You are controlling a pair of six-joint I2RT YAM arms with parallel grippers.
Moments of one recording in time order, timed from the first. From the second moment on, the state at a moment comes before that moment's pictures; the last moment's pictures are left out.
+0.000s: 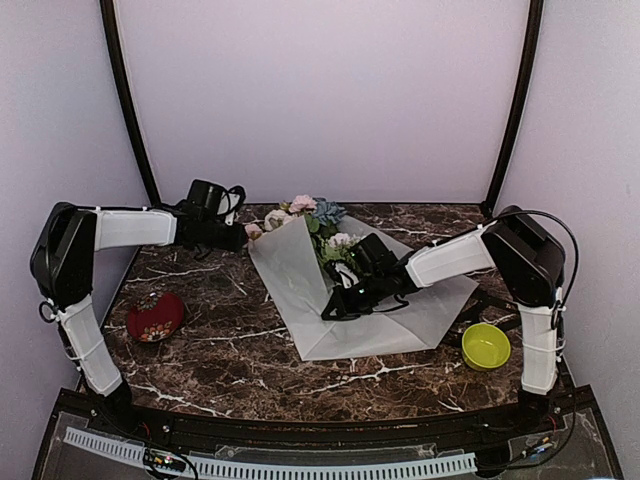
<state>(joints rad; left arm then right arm) -0.33 1.87 1.26 -0.16 0.03 -0.05 0.79 2.07 1.22 -0.09 -0.47 0.47</state>
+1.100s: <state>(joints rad) -0.70 1.78 0.97 -0.22 -0.14 -0.12 0.79 2.07 1.25 -0.14 -0.46 0.46</state>
